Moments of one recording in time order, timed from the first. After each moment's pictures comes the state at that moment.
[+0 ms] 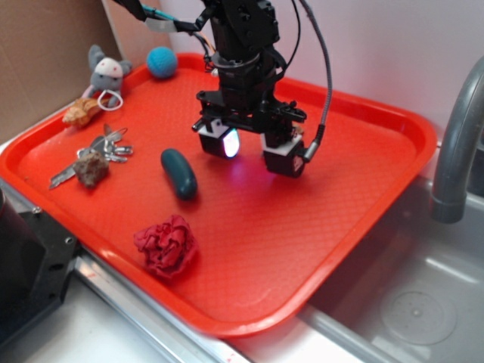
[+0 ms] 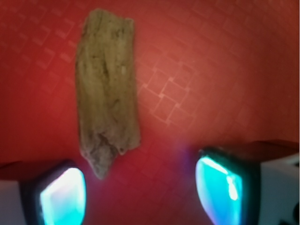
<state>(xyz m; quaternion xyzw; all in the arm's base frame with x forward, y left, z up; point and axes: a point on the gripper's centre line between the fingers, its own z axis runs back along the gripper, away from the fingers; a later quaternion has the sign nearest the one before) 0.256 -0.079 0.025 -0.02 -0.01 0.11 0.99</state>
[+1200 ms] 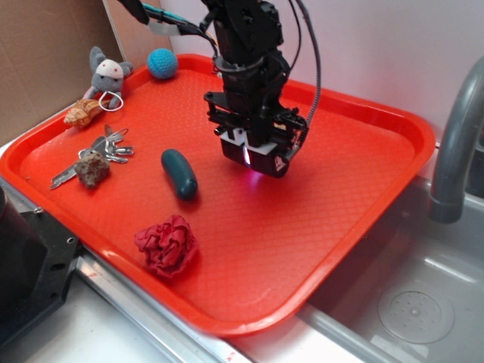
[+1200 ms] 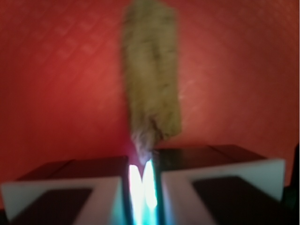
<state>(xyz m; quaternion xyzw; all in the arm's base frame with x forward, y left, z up) 0.252 -0.093 0.025 -0.02 -0.01 0.04 1.00</state>
